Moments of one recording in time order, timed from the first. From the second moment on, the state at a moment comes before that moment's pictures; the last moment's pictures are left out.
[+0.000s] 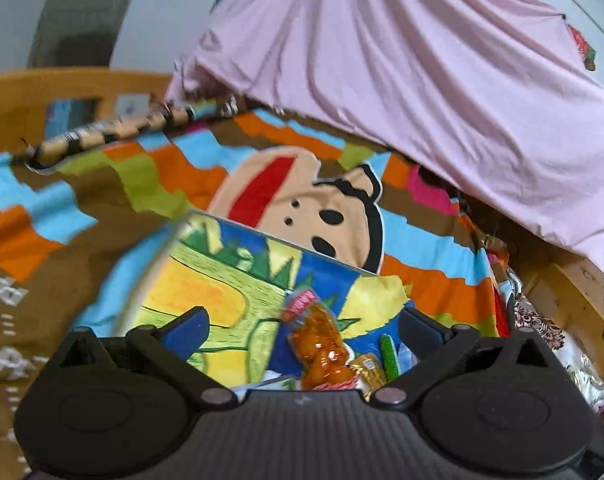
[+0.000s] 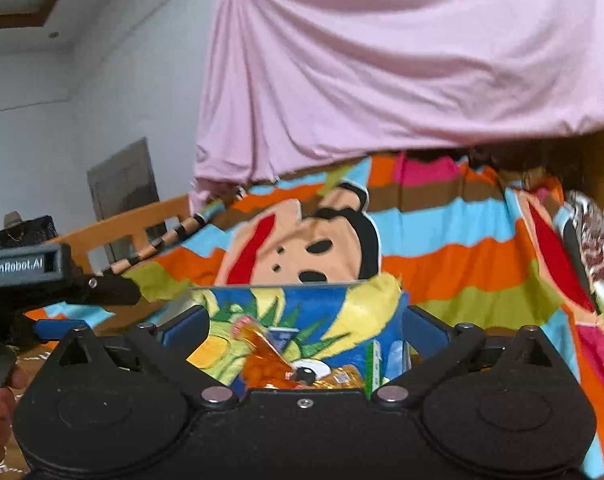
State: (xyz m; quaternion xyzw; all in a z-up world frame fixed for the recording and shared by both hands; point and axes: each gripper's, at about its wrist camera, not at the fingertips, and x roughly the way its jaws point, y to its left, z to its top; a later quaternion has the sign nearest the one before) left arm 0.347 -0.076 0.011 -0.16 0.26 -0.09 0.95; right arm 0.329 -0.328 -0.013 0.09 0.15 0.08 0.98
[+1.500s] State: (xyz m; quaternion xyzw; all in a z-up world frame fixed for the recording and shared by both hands) left arm 0.141 0.006 -0.044 -0.05 0.30 -0.09 0.95; right arm 0.135 -0.228 -0.028 -0.05 0.26 0.06 0.96
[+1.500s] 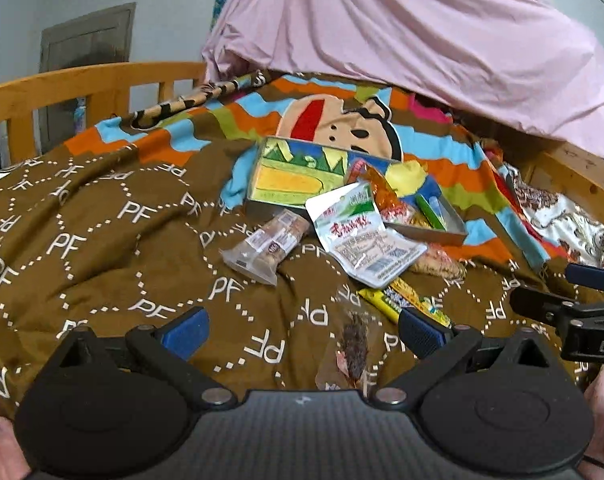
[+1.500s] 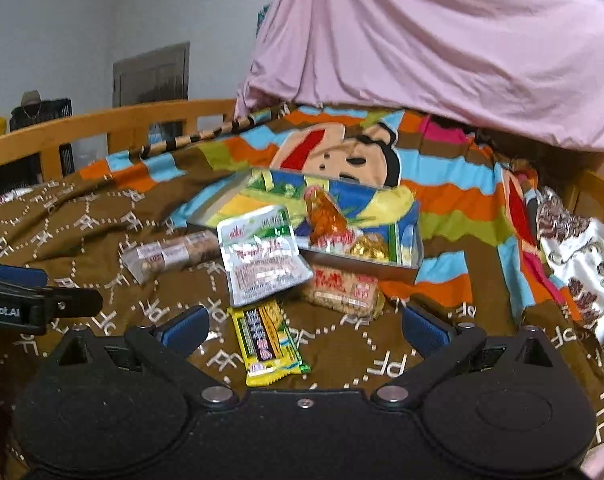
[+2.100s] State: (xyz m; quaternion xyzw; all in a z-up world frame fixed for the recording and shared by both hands) left arm 0.146 -0.014 -0.051 0.01 0.31 -0.13 0.94; right arm 0.163 -0.224 -0.052 -0.05 0.35 0.05 0.93
